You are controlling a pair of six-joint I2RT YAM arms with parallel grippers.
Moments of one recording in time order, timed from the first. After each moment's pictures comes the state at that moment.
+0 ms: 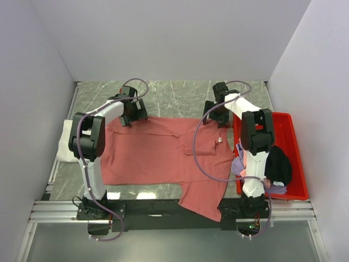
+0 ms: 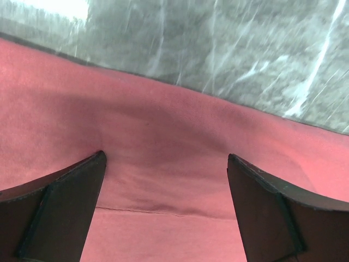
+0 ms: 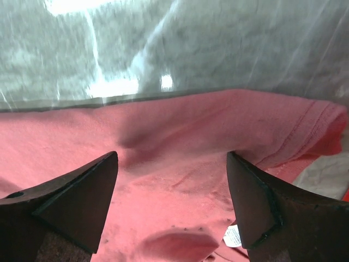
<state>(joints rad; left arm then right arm) -0.22 2.01 1.44 -0.48 0.00 -0.54 0.19 2.12 1.62 -0.76 -0.04 0.41</state>
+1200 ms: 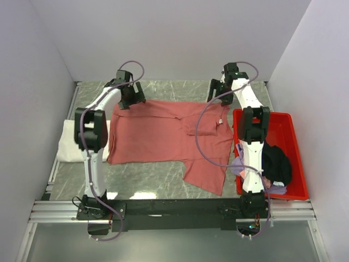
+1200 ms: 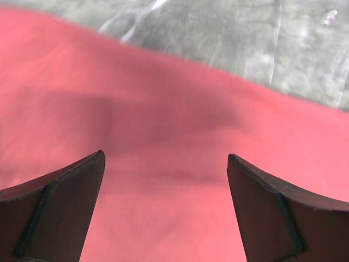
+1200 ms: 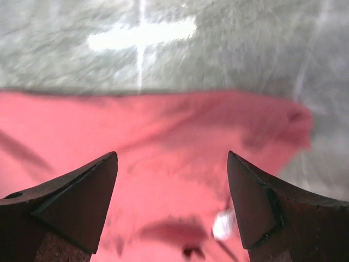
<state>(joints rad) -0.16 2.25 1.88 -0.58 0.06 -0.49 0.07 2.49 2.34 -0.96 -0.19 0.29</state>
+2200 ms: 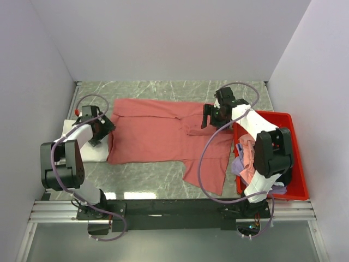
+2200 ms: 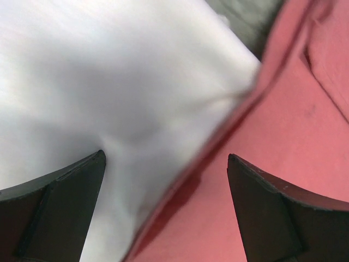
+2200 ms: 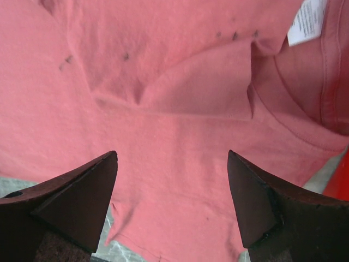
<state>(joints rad) 0.11 1.57 0.89 -0.30 -0.08 -0.65 0.25 1.74 1.31 -0.66 -0.13 0.34</state>
